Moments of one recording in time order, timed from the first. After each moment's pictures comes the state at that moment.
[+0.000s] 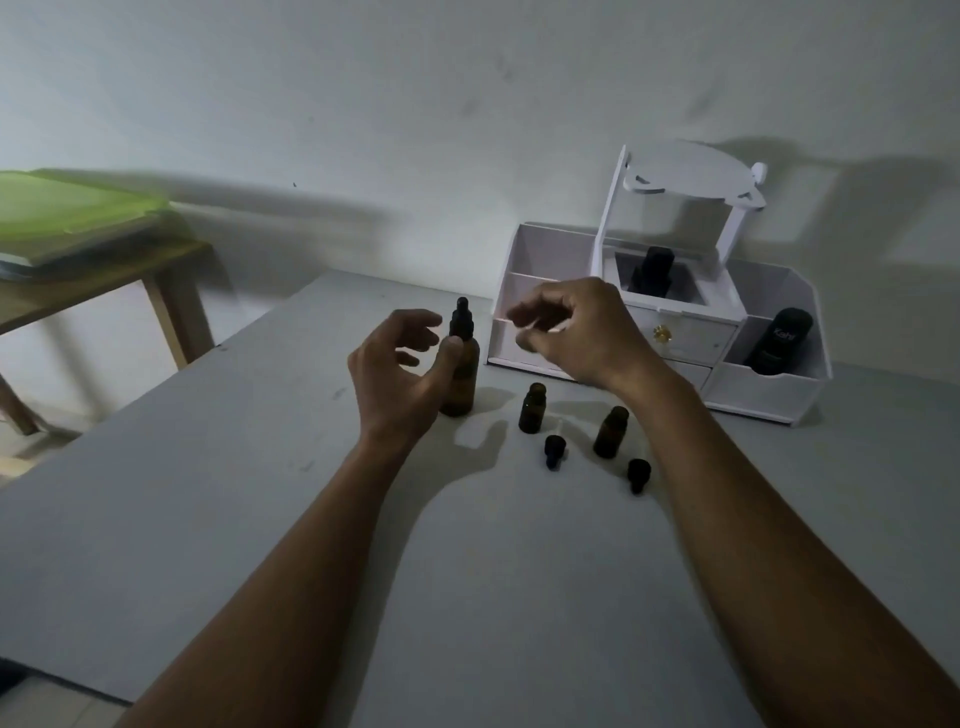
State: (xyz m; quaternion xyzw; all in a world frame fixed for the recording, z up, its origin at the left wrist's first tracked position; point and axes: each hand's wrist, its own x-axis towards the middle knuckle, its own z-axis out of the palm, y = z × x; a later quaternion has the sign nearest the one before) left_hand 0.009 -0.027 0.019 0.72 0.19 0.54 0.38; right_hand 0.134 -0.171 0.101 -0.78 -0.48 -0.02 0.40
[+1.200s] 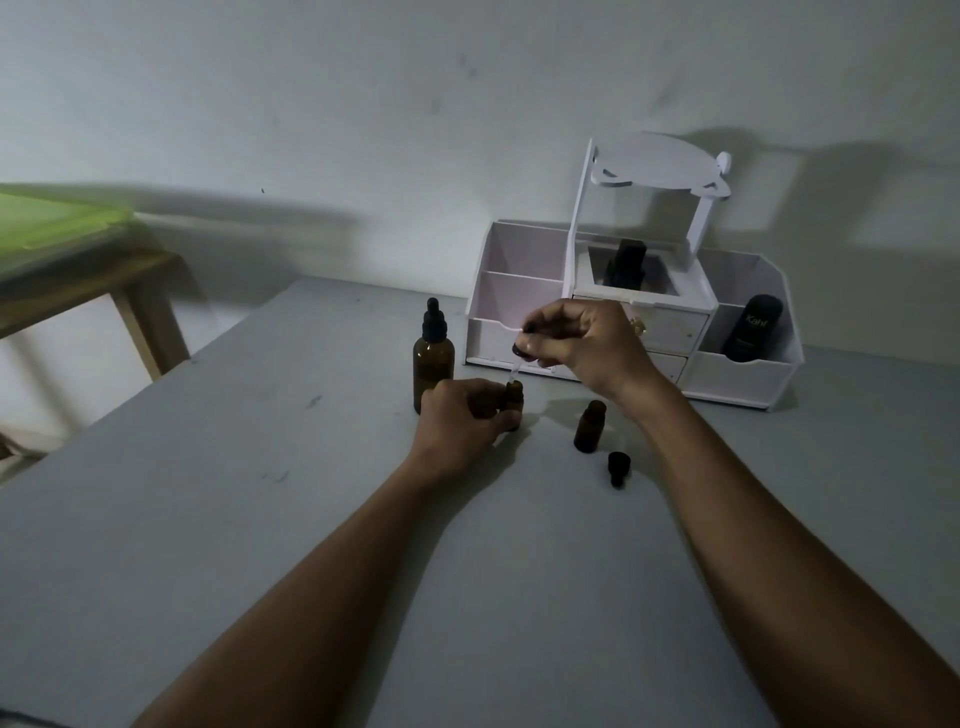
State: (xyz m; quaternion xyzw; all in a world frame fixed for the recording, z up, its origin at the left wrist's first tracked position) left_hand 0.037 -0.077 0.007 0.84 0.18 0.23 0.46; right_hand 0.160 -0.194 0.075 -0.74 -0.39 0.06 0.54
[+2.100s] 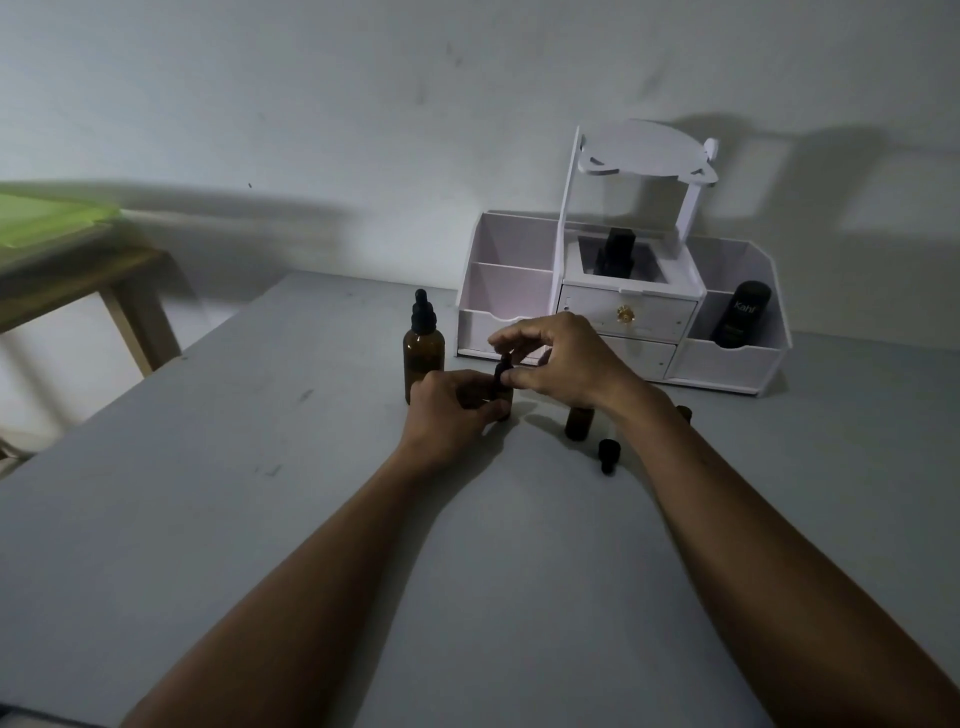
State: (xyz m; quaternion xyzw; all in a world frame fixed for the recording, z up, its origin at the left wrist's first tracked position) left_hand 0.034 -0.081 0.010 0.84 0.17 0.24 0.46; right_hand 0.159 -0.192 0.061 -0.80 -0.48 0.03 0.34
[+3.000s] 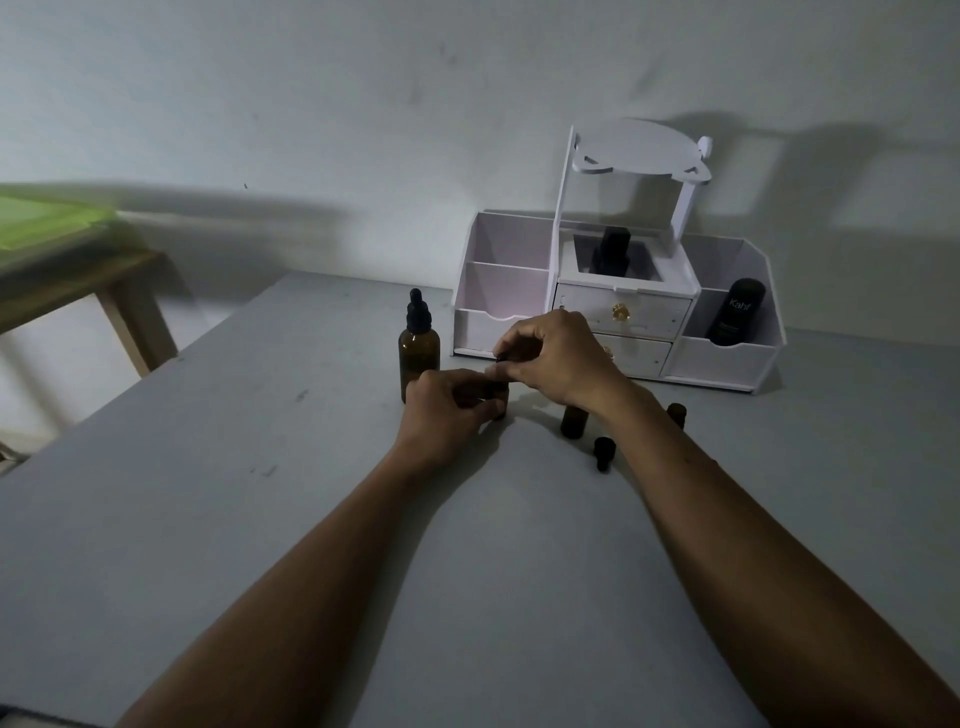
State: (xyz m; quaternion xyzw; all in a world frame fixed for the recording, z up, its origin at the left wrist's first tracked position) left_hand 0.037 -0.081 0.007 0.84 0.18 0.25 0.45; right_hand 0.158 -0.189 0.057 -0.81 -0.47 -0.01 0.35
